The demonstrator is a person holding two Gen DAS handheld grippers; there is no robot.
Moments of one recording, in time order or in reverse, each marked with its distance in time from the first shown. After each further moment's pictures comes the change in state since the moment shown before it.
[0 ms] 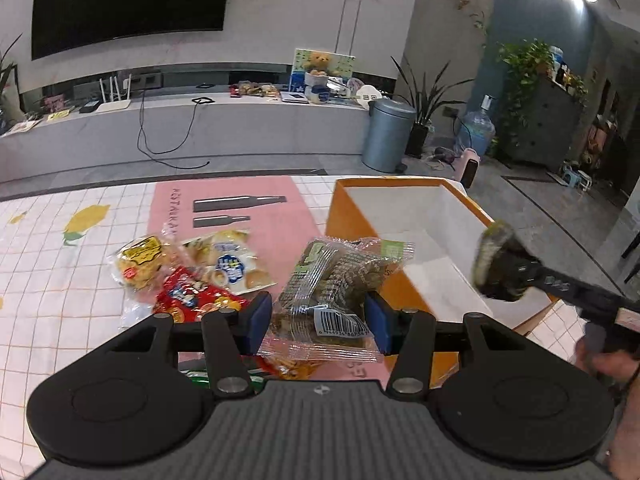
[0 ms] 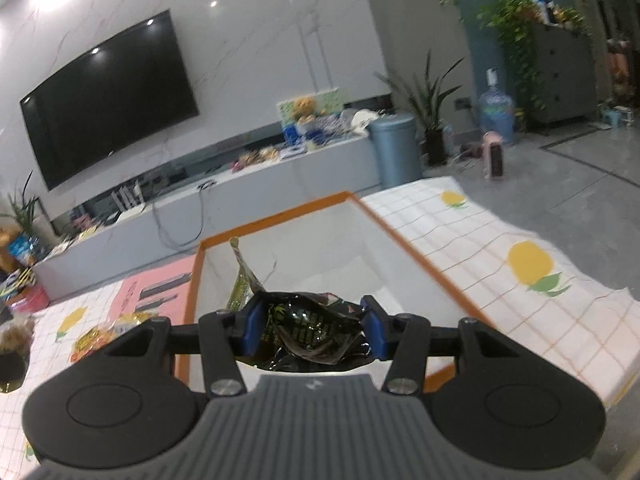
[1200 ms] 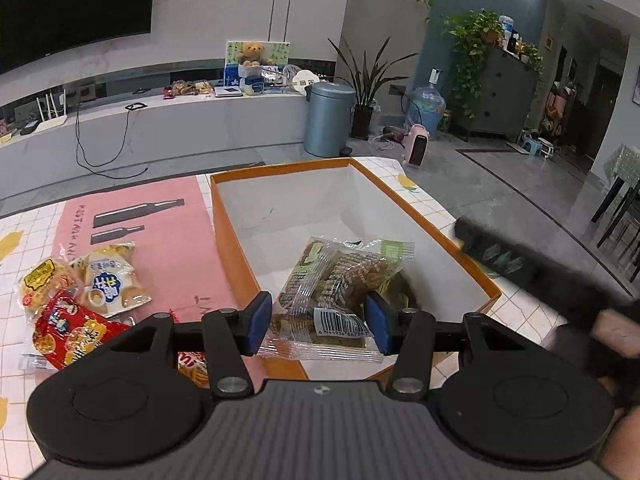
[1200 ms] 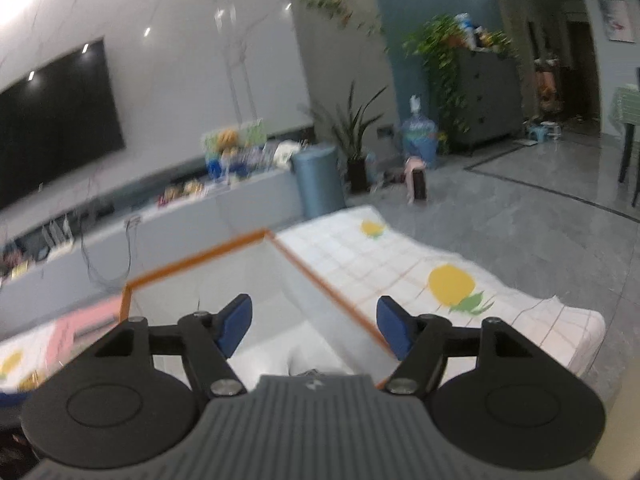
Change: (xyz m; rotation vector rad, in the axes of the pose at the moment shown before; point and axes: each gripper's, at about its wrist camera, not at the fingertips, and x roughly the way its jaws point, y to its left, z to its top) left arm 0.058 -0.104 -0.001 0.102 0.026 -0.106; right arm -0.027 -0.013 0.013 0.082 -0.176 -0.259
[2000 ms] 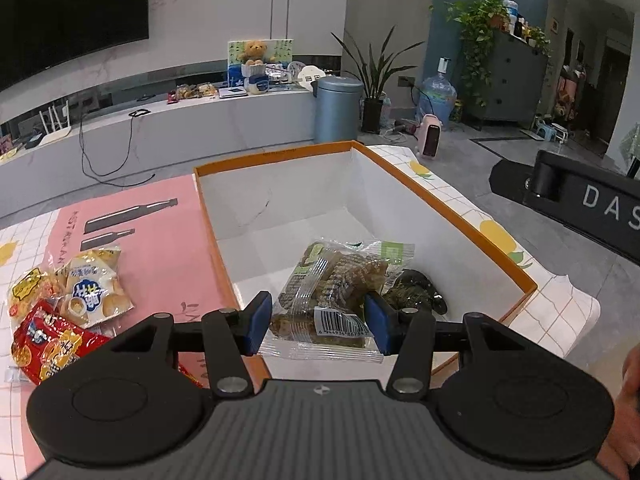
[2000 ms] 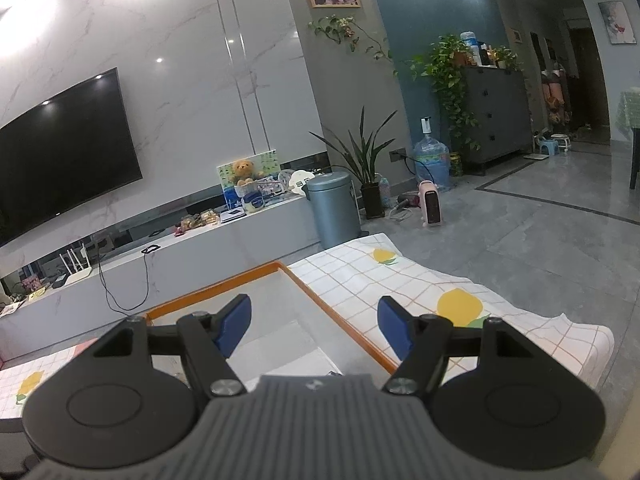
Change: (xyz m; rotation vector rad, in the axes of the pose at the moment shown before) left arm 0.040 -0.023 -0.007 0.050 -0.004 0.062; right arm -0.010 -0.006 0.003 -0.003 -0.039 0.065
